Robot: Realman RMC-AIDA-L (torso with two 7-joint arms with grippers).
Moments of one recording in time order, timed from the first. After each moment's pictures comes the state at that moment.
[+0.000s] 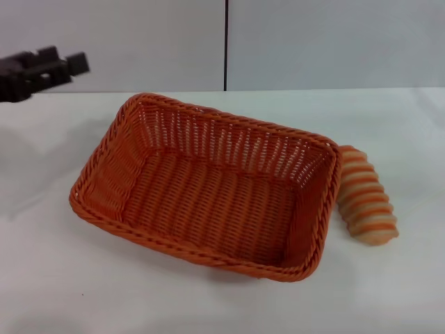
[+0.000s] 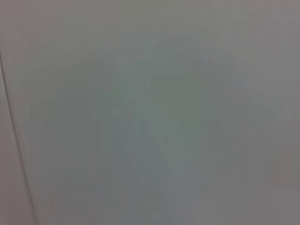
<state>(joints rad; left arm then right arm) -0.15 -2.06 0.90 1.34 1.66 1.45 -2.07 0.41 2.07 -0.38 -0.73 -1.60 -1.40 1.36</state>
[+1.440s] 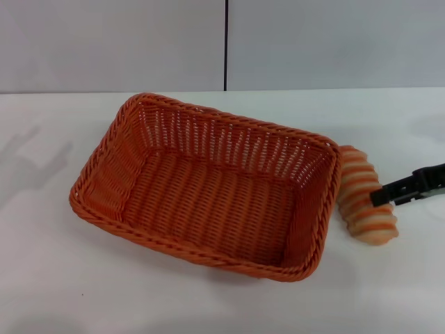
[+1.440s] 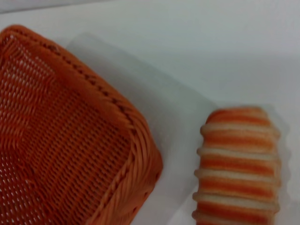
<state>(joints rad) -0.11 -2.06 0.58 0.78 1.42 1.57 -1.24 0.67 2.03 -0.67 -0.91 -2.60 -1.71 2.40</state>
